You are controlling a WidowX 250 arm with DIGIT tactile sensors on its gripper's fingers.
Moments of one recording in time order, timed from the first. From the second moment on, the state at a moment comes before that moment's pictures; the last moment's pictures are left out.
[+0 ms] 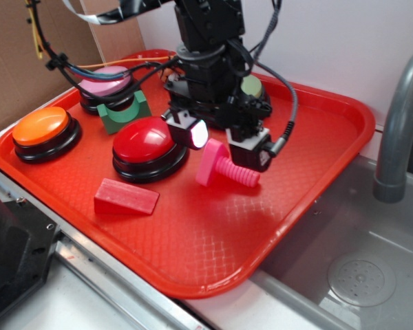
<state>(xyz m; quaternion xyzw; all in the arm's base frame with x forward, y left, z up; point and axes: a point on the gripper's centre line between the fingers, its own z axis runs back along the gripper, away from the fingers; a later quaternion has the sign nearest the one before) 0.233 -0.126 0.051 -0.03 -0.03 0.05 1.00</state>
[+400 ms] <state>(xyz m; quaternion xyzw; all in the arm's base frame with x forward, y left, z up) 0.226 -0.120 0.037 -0.01 -0.03 0.06 1.00</state>
